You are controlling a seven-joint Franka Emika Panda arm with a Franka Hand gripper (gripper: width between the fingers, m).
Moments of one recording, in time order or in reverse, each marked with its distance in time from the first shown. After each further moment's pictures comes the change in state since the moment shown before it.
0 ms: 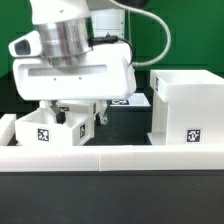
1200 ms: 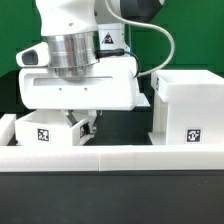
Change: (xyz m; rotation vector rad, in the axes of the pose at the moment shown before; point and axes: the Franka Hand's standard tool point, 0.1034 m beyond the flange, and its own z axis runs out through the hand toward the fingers) arm 0.000 0.003 0.014 -0.014 0.038 -0.031
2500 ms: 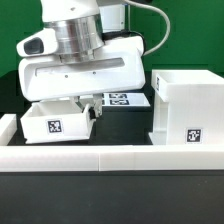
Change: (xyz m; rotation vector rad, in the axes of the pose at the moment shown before) arm -0.013 -0.011 -0.023 0.033 -0.068 -0.274
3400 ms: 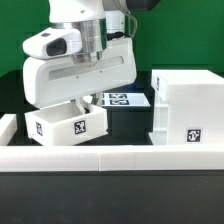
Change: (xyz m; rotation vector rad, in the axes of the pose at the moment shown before) arm -0.015 0.005 0.005 -0.072 -0.015 -0.739
